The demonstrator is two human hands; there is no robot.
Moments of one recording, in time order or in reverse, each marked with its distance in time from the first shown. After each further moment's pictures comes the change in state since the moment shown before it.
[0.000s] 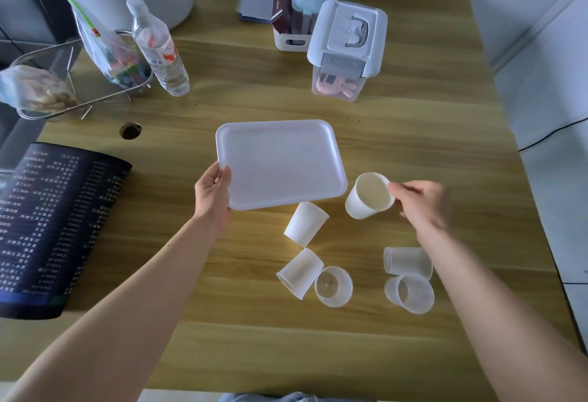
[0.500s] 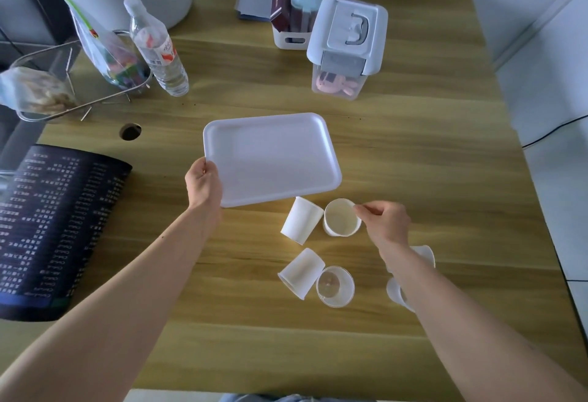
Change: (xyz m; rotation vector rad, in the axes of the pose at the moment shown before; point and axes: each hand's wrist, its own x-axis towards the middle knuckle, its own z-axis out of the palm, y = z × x) left_hand 0.017 0.014 0.002 0.286 0.238 0.039; right_hand -0.012 0.043 0.058 -0.076 -0.118 -0.027
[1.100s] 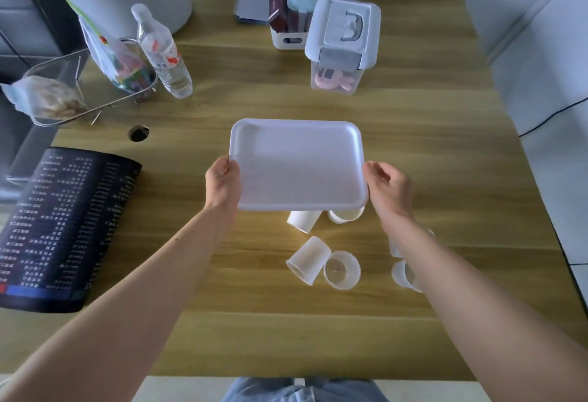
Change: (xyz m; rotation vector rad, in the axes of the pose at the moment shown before) left_hand -0.032 0.001 -0.006 0.059 -0.142 0.084; right_hand -0.009 -0.034 -0.007 0.306 0.111 -0.135
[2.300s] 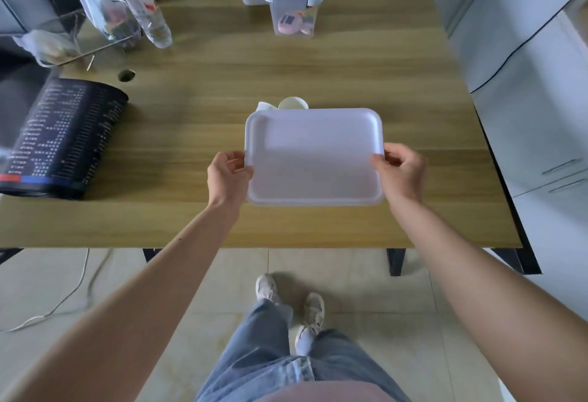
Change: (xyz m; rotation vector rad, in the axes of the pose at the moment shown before) left_hand -0.252 -0.055 0.033 0.014 0.030 0.030; right_hand -0.139 0.087 -0.178 -0.029 0.133 0.010
